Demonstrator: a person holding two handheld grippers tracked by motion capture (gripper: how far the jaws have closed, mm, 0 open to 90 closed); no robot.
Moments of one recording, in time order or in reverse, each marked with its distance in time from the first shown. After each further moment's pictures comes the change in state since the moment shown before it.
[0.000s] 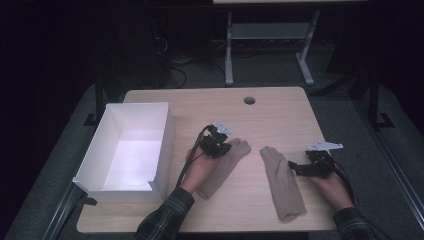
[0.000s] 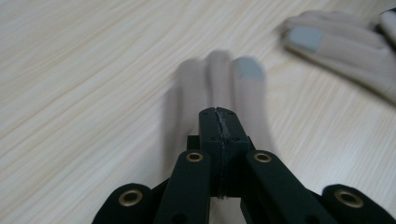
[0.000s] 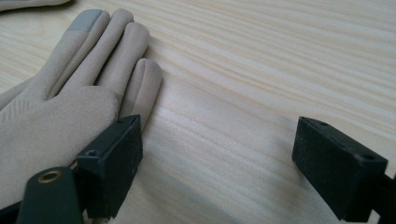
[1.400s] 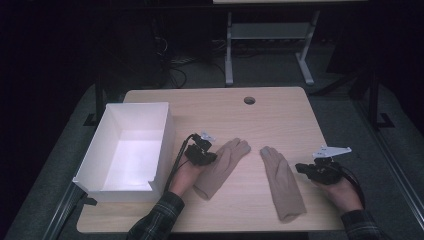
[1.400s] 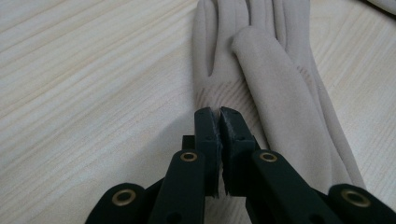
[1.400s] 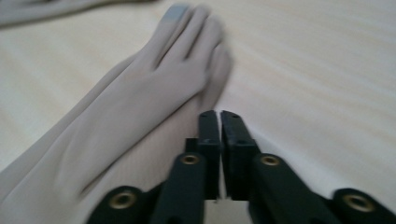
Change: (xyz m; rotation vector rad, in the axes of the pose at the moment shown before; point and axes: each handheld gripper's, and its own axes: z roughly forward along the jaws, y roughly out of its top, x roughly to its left) left arm 0.020 -0.042 0.001 0.081 -0.030 -0.102; right arm 0.015 -0.004 -0.040 0.053 0.178 -0.080
